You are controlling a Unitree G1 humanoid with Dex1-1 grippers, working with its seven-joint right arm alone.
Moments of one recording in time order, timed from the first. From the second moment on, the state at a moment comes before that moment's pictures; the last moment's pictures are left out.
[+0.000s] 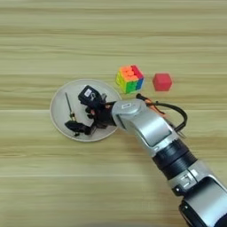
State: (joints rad) arm -0.49 -0.08 0.45 0.19 0.03 0.66 0.62
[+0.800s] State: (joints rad) arm -0.51 -0.07 0.48 0.29 -0.03 0.56 0.64
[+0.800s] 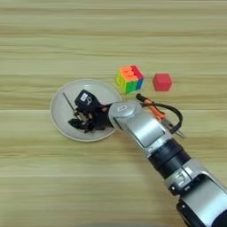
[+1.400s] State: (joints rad) arm -0.56 -0.07 0.41 0.41 -0.05 0.49 0.61
